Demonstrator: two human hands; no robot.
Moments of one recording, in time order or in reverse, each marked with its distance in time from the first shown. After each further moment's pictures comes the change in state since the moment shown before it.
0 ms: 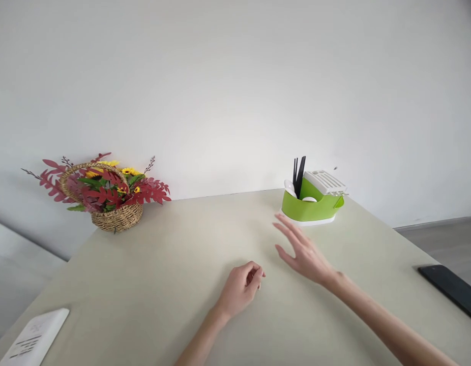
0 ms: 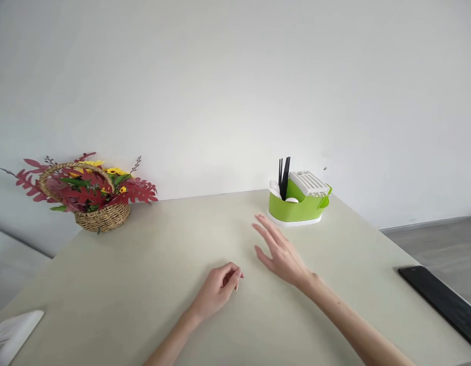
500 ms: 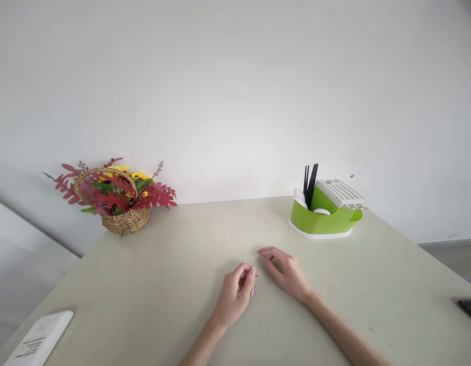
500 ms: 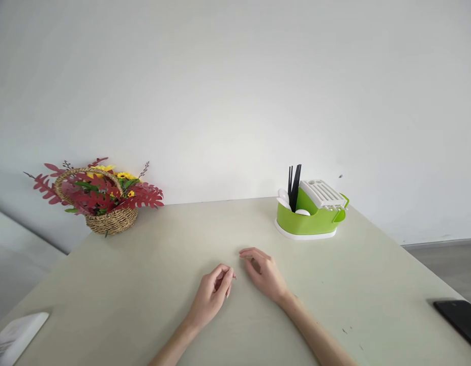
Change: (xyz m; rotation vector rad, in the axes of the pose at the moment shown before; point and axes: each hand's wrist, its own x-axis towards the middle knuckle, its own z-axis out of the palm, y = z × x) left_hand 0.007 0.000 -0.009 -0.119 0.213 -0.061; right_hand 0.005 -0.006 0.077 0.614 -0.083 0.371
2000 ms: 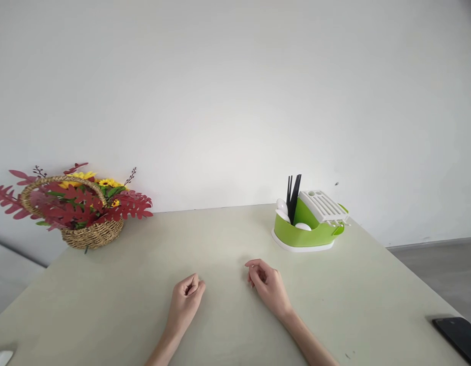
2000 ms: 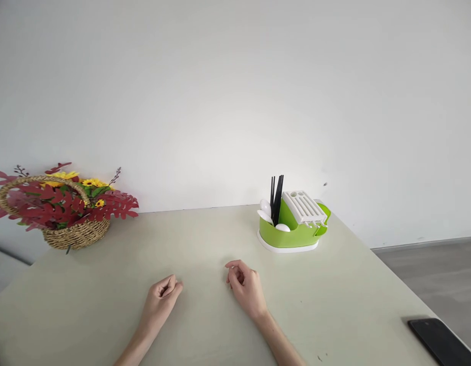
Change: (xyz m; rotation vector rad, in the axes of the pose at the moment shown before) left_hand 0.028 -0.011 -0.050 0.054 0.388 -0.191; right_hand 0.012 -0.008 -0.007 0.266 0.100 0.293
